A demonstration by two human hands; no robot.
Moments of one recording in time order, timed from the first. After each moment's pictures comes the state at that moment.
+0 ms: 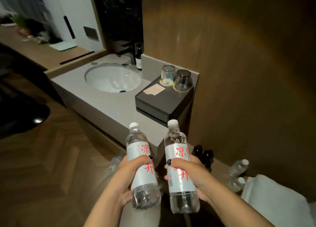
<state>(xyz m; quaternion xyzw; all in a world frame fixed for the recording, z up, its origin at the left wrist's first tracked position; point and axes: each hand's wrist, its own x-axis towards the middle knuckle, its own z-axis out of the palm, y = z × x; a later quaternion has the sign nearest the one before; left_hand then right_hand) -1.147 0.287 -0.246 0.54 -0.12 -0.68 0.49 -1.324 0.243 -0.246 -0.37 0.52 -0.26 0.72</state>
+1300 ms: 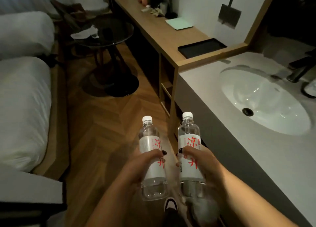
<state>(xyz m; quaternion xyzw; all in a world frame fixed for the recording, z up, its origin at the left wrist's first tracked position) -0.647 0.257 -0.298 0.67 -0.02 -0.51 0.55 -0.780 0.131 -0.292 -0.49 0.46 -0.07 0.73</state>
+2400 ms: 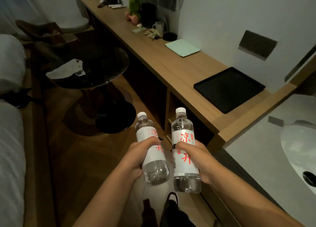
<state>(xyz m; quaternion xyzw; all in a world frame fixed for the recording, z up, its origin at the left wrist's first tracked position) -0.243 0.010 -0.275 0.65 0.00 -0.54 0.54 -0.387 -0.078 -0.273 -0.47 0.46 -0.10 0.75</state>
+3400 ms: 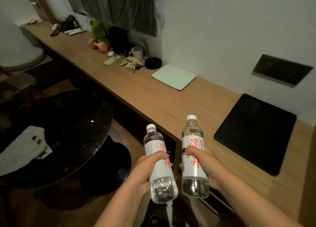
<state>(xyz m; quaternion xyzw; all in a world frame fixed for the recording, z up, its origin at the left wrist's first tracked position) 0.030 -0.276 -0.288 0.61 -0.08 -0.65 0.45 -0.134 -0.341 -0.283 -0.35 0.55 -0.20 0.73</state>
